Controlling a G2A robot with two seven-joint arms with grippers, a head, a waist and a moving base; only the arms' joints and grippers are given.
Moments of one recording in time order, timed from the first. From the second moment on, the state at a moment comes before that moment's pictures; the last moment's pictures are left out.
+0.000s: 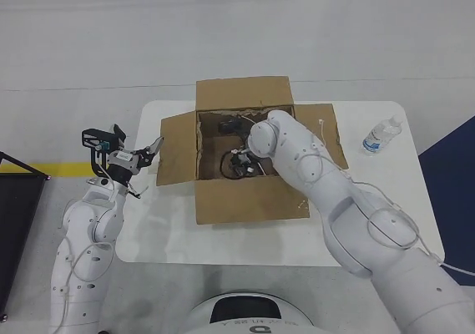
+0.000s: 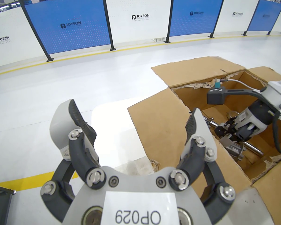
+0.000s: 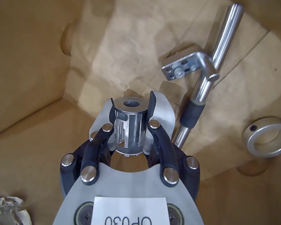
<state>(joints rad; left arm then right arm) 1.55 -1.32 -1.64 -1.68 1.32 -0.32 0.00 -0.47 -1.67 0.60 -0.39 -0.59 -0.21 0.94</state>
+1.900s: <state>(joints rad) 1.55 -1.32 -1.64 -1.68 1.32 -0.32 0.00 -0.80 -1.42 0.89 -1.12 -0.75 -0.05 1.04</state>
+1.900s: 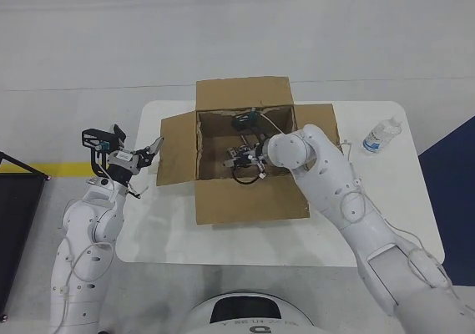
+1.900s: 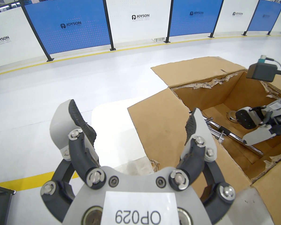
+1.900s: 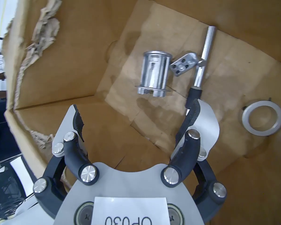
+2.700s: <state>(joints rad) 1.55 -1.32 -1.64 -1.68 1.32 -0.32 0.00 -0.50 -1.69 0.57 -0.49 -0.67 0.02 0.90</state>
